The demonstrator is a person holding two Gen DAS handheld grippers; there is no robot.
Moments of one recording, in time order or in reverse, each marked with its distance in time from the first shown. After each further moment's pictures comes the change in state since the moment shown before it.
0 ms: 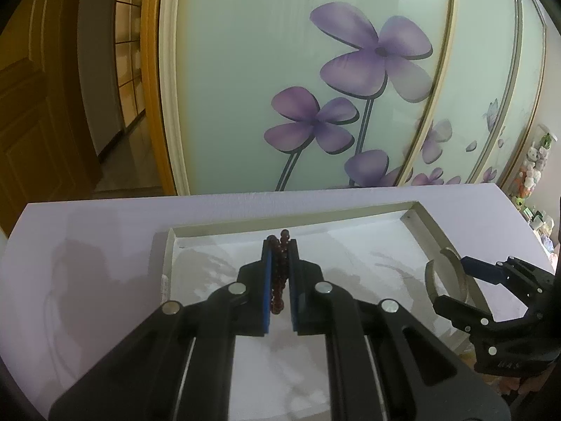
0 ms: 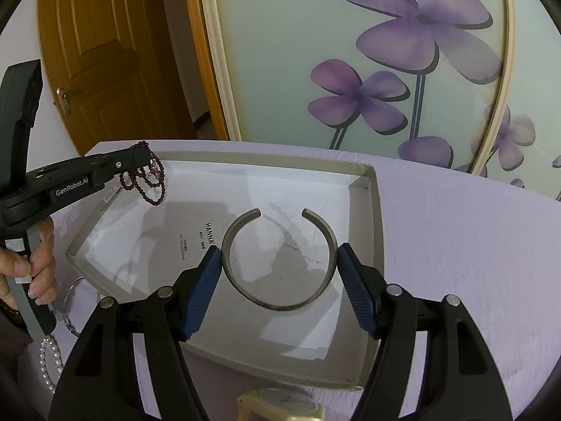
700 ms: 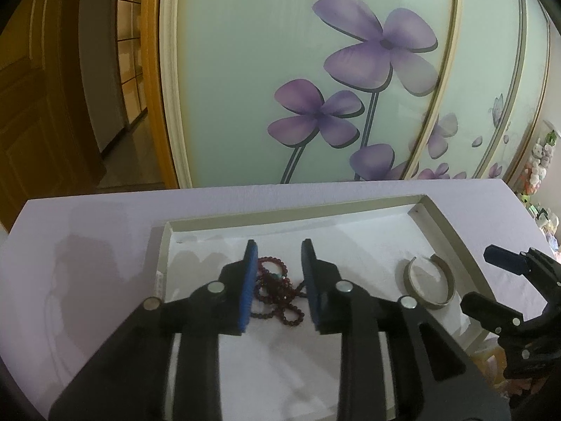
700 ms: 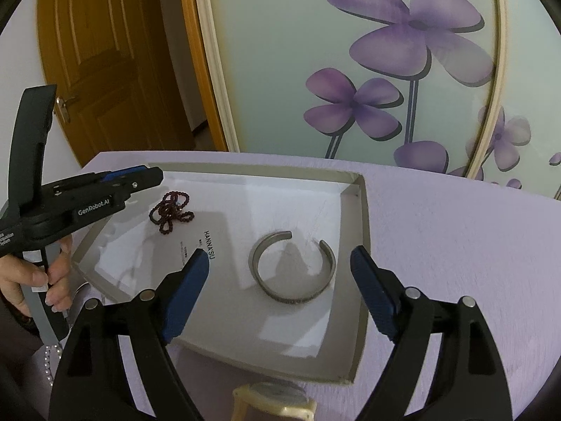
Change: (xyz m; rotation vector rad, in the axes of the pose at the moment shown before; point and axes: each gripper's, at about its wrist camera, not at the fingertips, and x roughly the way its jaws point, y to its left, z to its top) left arm 0.008 -0.003 -0.004 -0.002 0.014 0.022; right arm -0.013 -0.007 0.006 0.024 -0.037 -0.003
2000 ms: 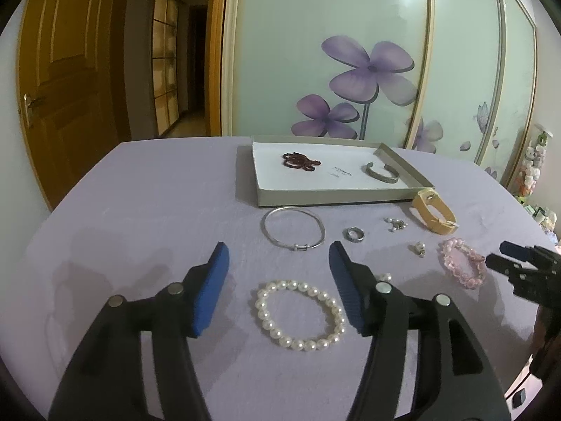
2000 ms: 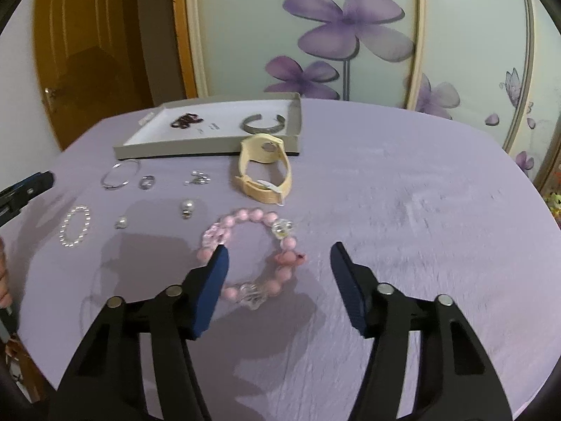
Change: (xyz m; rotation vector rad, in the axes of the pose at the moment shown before) left arm -0.212 0.015 -0.187 -0.024 -0.128 0.070; right arm -0.131 0.023 -0.163 0.059 -0.014 -0.187
